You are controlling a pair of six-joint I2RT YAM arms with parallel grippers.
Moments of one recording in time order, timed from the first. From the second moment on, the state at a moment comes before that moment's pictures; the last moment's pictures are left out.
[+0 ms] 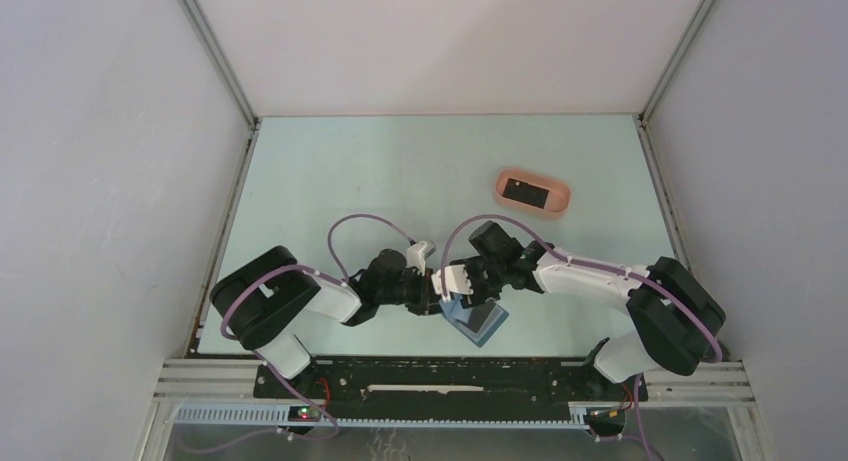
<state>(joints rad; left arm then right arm) -0.81 1.62 0.37 0.68 0.43 -0.67 0.82 1.46 0.78 -0.35 -0.33 -1.06</state>
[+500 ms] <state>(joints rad) -0.82 1.62 0.37 0.68 0.43 -0.68 0.82 1.51 0.78 -0.23 -0.26 -0.89</state>
